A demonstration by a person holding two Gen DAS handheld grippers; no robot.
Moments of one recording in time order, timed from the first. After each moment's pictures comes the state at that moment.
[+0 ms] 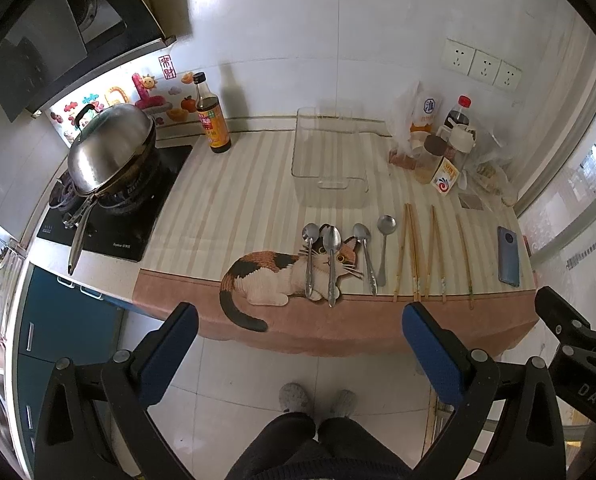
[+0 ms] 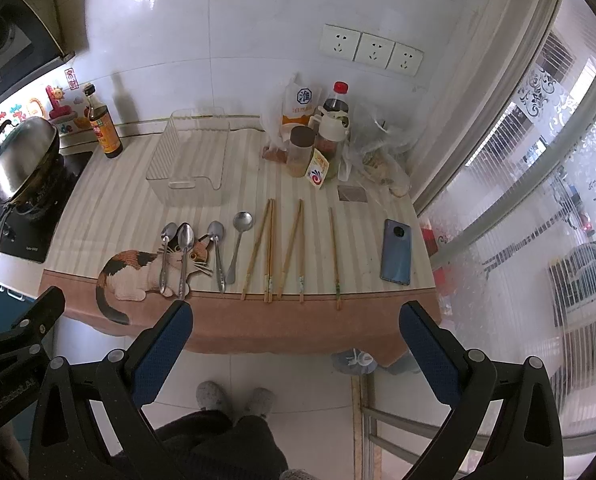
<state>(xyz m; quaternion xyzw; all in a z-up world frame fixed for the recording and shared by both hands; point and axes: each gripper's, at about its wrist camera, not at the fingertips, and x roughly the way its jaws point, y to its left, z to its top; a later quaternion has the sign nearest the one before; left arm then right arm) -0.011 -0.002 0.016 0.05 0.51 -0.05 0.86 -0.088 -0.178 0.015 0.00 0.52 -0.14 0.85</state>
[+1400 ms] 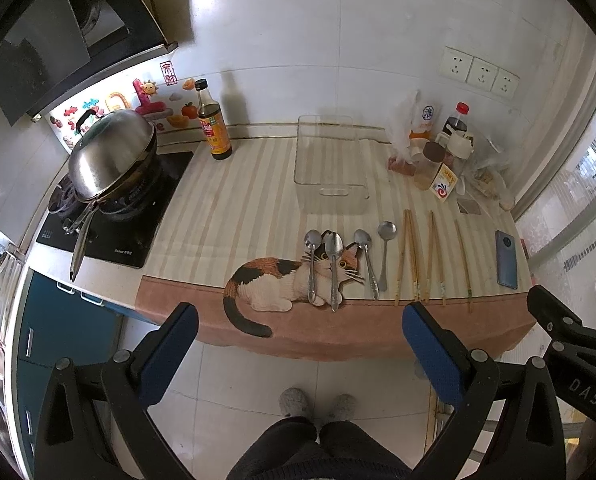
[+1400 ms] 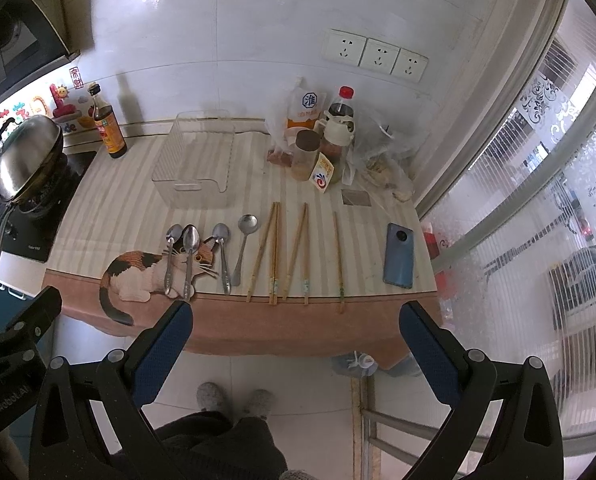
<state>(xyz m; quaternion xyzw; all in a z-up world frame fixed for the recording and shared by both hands) -0.020 -0.002 0.021 0.05 0.49 -0.05 0.87 -0.085 -0.174 0.020 0.00 0.51 -0.14 0.85</state>
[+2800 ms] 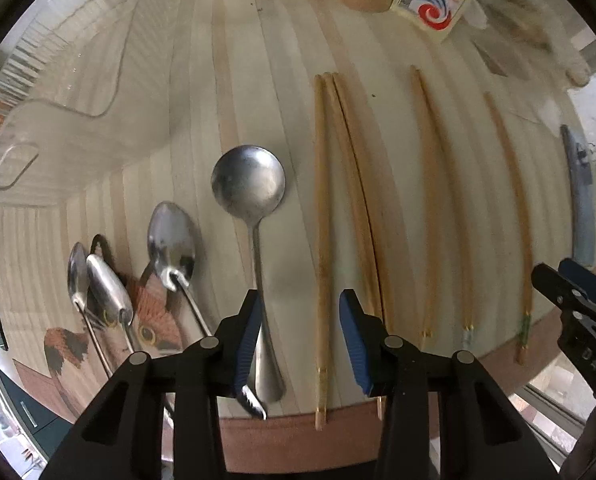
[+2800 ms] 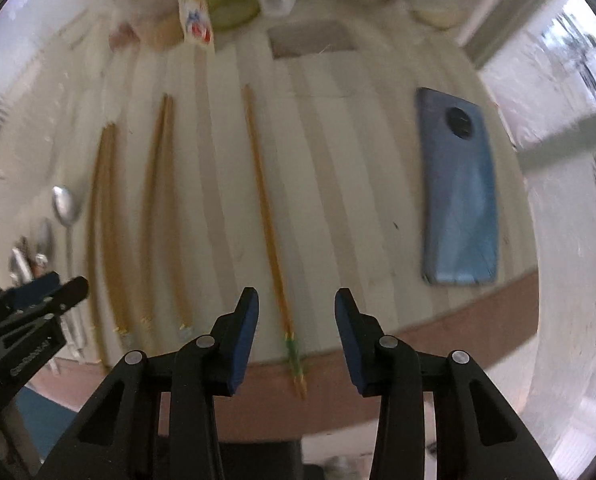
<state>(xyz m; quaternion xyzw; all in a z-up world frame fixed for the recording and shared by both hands) 0.171 -0.212 -0.297 0.15 0.69 -0.14 0.70 0.081 -0.386 -0.313 0.12 0.68 -0.15 0.71</state>
